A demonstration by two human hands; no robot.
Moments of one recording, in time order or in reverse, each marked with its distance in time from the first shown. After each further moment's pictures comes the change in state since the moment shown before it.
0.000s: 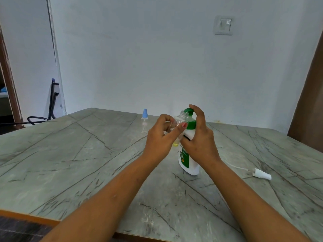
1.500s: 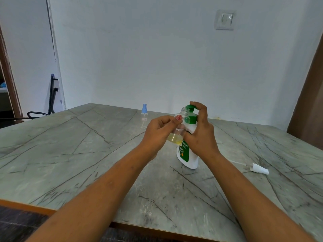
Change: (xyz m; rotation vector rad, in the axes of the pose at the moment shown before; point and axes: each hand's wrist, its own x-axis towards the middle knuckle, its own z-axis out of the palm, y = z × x) left_hand 0.002 0.002 -0.003 -0.156 -0.114 -0.127; right_hand 0.005 0.012 0.000 0.093 -0.002 -0.005
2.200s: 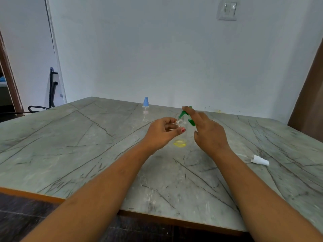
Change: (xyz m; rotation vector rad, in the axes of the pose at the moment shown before) left_hand 0.006 -0.038 -0.010 0.271 -0.081 -0.080; right_hand -0.010 0.016 -0.016 -0.813 -0.184 -0.144
